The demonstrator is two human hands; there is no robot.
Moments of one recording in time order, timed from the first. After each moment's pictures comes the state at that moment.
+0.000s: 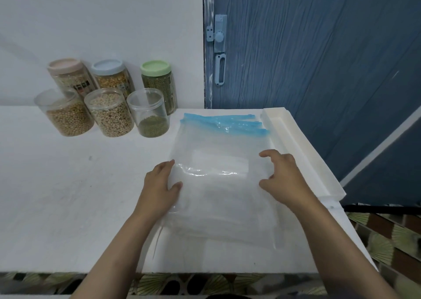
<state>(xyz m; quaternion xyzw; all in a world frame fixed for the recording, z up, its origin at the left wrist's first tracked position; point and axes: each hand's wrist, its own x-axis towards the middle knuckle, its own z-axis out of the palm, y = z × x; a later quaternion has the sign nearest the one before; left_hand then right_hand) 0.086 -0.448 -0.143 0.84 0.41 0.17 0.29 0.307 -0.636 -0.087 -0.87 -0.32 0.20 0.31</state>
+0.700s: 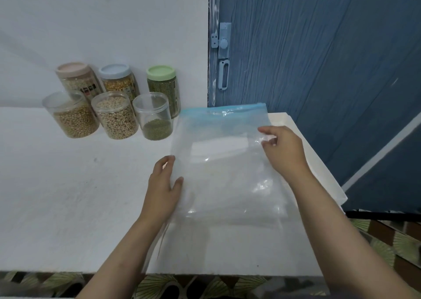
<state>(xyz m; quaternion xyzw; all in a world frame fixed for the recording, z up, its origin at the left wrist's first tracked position) 0.087 -0.453 -0.141 0.82 0.39 0.27 0.32 0.330 -0.591 -0.061 -0.83 -0.35 0.02 0.43</state>
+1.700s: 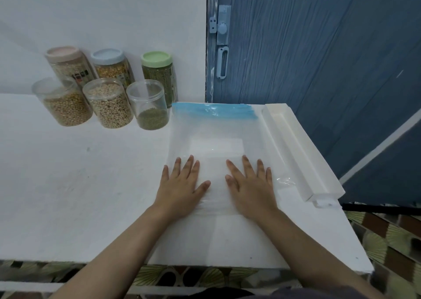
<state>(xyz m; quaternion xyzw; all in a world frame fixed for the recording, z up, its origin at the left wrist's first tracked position) 0.119 -0.475 -0.157 0.93 0.35 -0.07 0.11 0.269 -0.606 -0.151 -0.89 -0.44 0.10 0.04</state>
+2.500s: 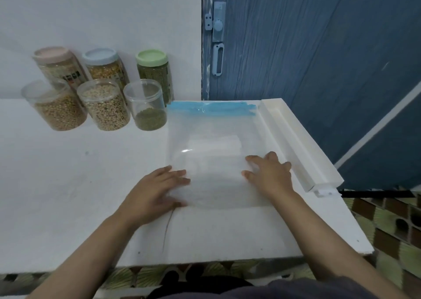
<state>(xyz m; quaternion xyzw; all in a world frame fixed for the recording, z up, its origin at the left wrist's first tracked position) 0.044 -0.411 -0.167 0.96 0.11 0.15 0.19 0.288 -0.608 -0.118 -0.93 -0.31 0.15 0.11</state>
